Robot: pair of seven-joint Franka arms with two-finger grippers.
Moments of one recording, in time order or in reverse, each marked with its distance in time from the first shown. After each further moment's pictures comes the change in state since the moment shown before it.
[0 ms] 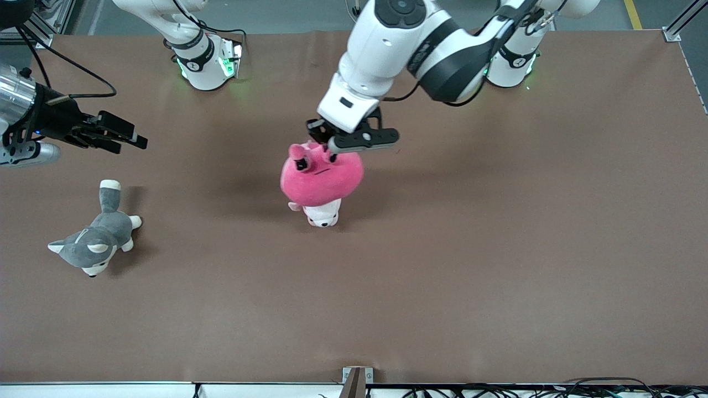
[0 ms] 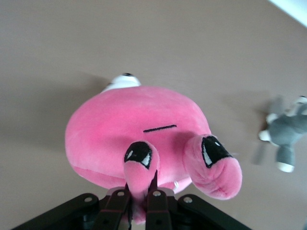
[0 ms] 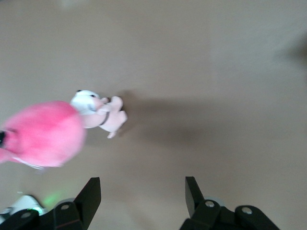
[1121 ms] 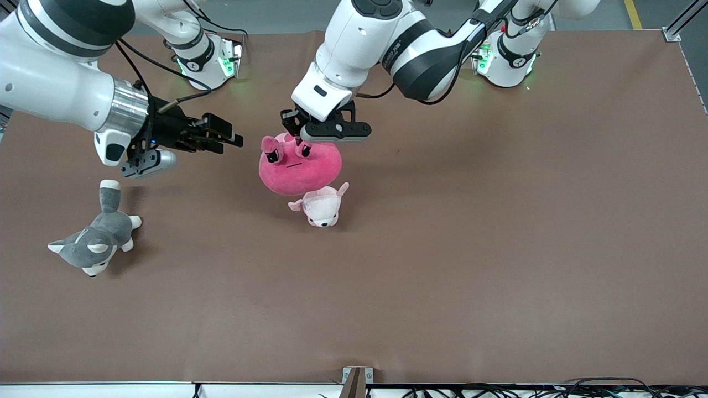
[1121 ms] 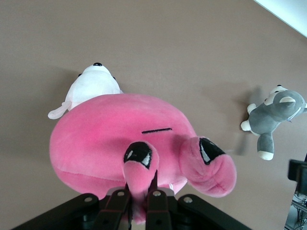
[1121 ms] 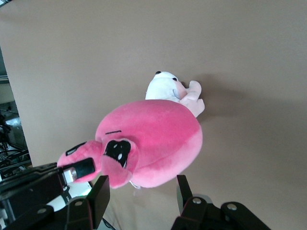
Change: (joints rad) left arm -0.038 0.025 0.001 0.034 0.001 0.039 0.000; right arm 0.257 0.093 0.004 0.005 0.185 0.143 0.087
